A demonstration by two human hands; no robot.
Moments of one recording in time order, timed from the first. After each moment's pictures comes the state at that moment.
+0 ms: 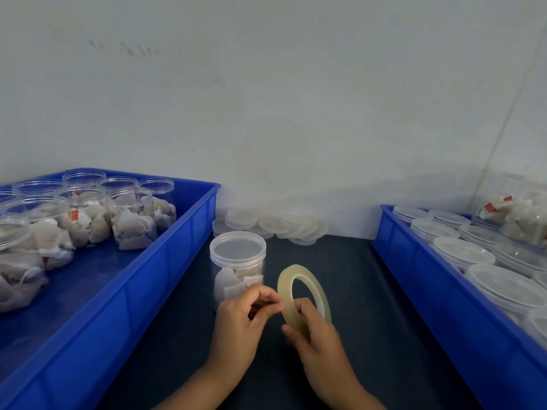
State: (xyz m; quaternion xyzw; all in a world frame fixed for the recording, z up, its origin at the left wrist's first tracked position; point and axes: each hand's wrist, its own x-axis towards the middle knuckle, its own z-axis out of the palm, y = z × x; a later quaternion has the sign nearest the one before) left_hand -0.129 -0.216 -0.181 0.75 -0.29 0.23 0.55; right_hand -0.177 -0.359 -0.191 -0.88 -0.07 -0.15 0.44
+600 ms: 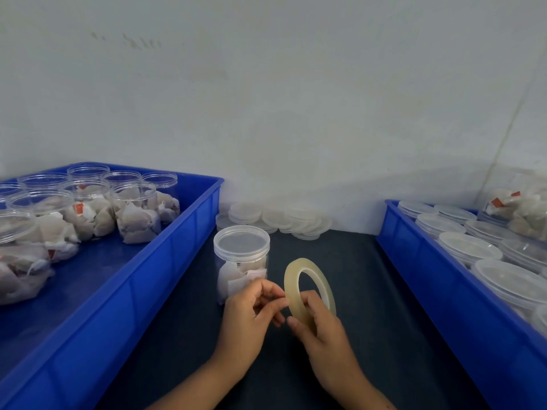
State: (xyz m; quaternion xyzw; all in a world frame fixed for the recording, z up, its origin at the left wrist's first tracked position) left_hand -0.128 -0.219 -0.184 0.73 -0.24 0.10 0.64; right_hand -0.176 -0.361 -0.193 -0.86 -0.08 -0.17 0.47
